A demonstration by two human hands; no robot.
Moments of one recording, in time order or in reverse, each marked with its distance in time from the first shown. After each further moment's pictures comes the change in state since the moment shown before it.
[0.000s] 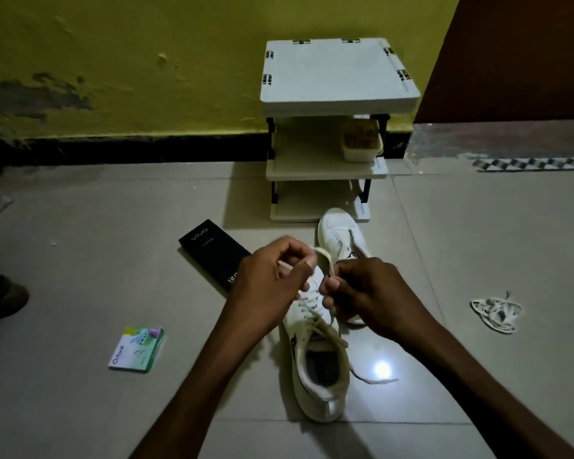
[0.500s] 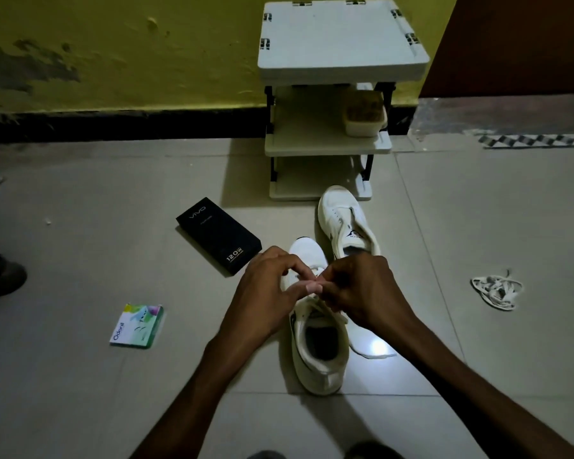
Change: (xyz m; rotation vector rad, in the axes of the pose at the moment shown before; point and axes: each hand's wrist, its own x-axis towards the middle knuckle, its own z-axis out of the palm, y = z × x) left_hand -0.016 -0.046 0.010 0.353 -0.081 0.062; right_hand 0.001 0.023 0.024 -0.279 0.079 0.070
